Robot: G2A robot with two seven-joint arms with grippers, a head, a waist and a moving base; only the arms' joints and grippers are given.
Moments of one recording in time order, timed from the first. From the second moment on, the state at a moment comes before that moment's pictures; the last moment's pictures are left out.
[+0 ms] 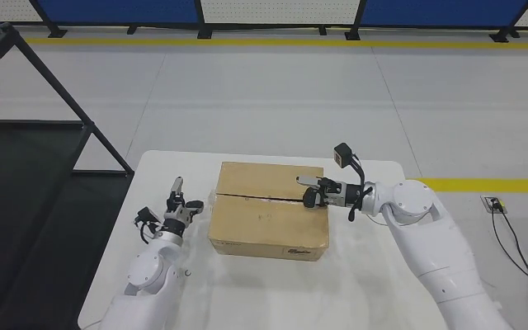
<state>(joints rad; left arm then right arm) 1.00 -1.29 -1.36 -1.26 -0.50 -0.09 -0.09 -0.52 -1.22 1.14 -1.05 0.24 -0.09 1.10</state>
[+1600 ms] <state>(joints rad) 1.30 -1.21 -1.48 -1.63 0.55 -0.06 -0.16 -0.52 -1.22 1.14 -1.05 0.24 -0.09 1.10</state>
